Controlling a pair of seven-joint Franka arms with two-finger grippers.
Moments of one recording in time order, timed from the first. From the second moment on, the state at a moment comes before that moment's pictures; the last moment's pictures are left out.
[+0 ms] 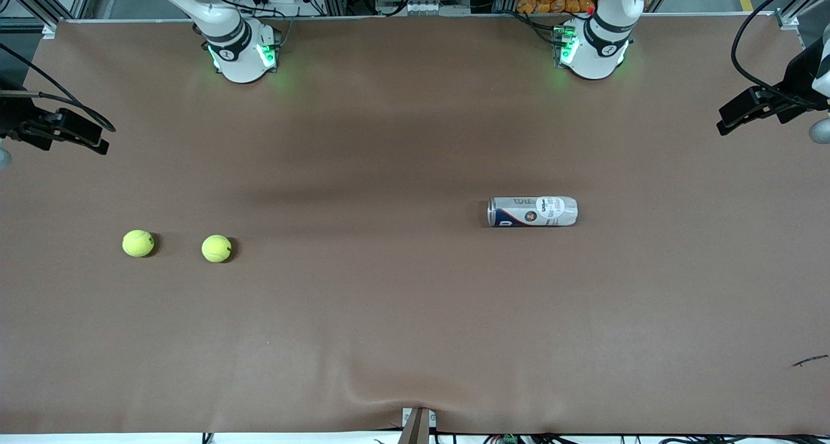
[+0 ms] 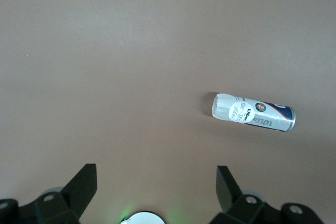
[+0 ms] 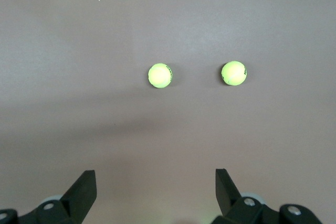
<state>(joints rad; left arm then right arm) 0.00 -0.05 -0.06 -1.54 0.04 1.45 -0.23 0.02 0.03 -0.02 -1.48 0.02 1.45 0.09</state>
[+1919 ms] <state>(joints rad) 0.00 -0.04 -0.19 -1.57 0.04 1.45 -0.23 0.01 0.03 -0.02 -1.48 0.01 1.46 0.09</state>
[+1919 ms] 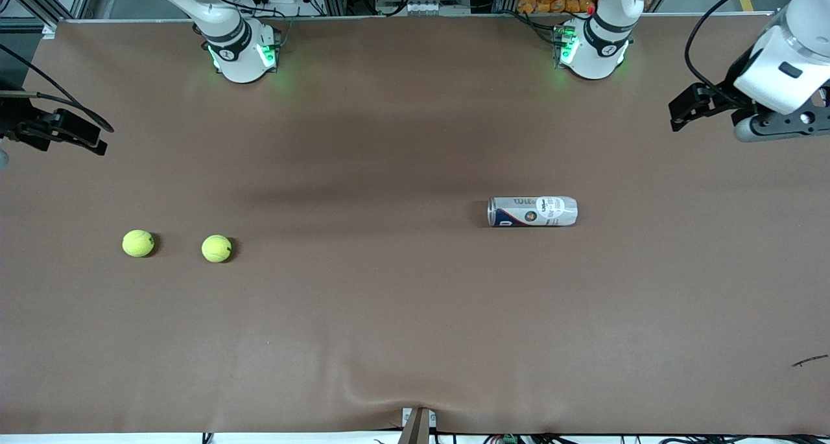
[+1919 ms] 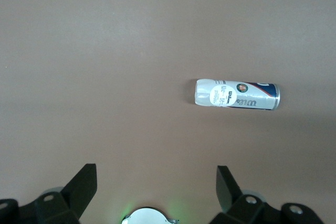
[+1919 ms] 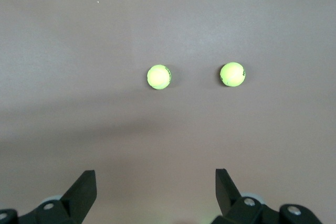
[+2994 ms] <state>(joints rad) -0.01 -0.01 -0.33 -1.68 0.05 1.50 -0.11 0.01 0.03 -0.02 -1.48 0.01 1.47 0.09</state>
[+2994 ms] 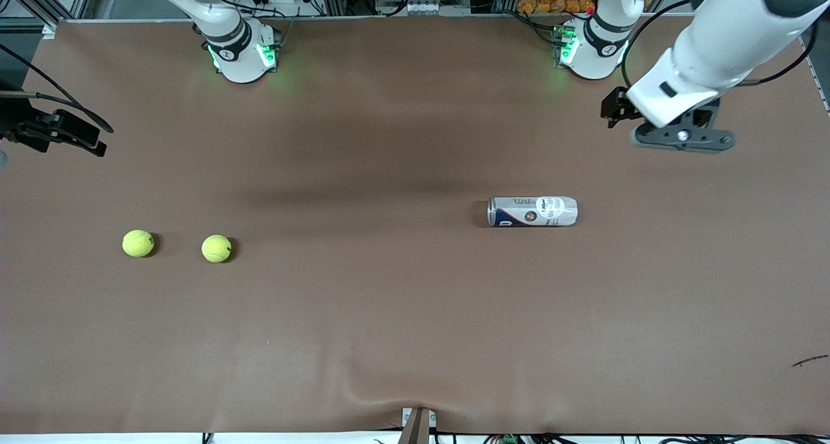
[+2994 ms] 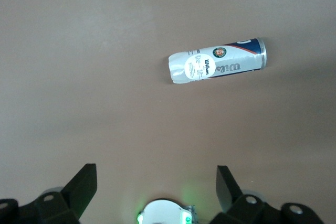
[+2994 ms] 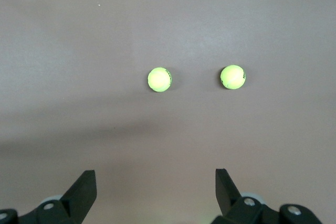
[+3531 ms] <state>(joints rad) -0.01 0.01 -0.33 -1.83 0.09 1.65 0.24 0.01 0.03 -0.02 -1.48 0.01 1.47 0.09</state>
